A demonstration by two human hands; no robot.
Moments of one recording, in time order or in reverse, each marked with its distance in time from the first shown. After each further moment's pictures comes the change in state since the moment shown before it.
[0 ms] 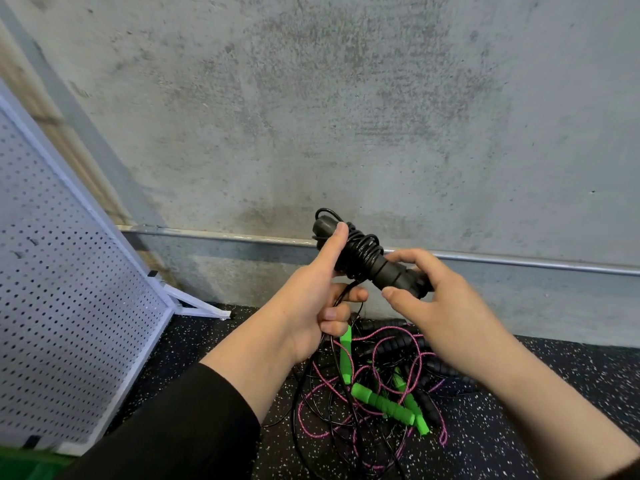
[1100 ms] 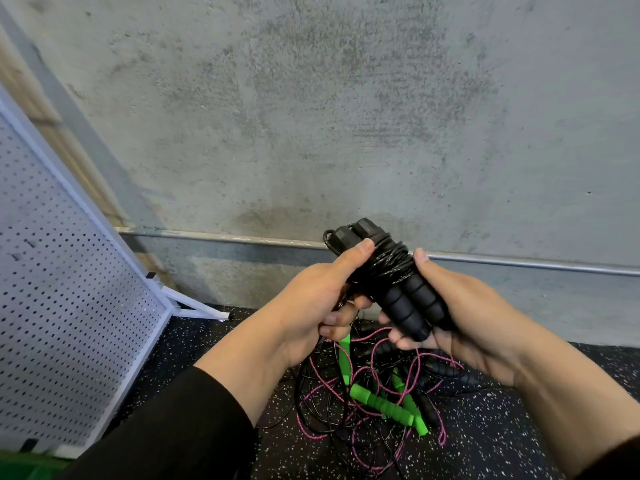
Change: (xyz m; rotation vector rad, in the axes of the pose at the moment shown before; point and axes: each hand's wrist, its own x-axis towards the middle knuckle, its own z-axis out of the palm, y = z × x) left_hand -0.015 0.004 0.007 0.202 -0.098 0.090; right_hand 0.000 -0.010 -0.017 0.787 -0.288 0.471
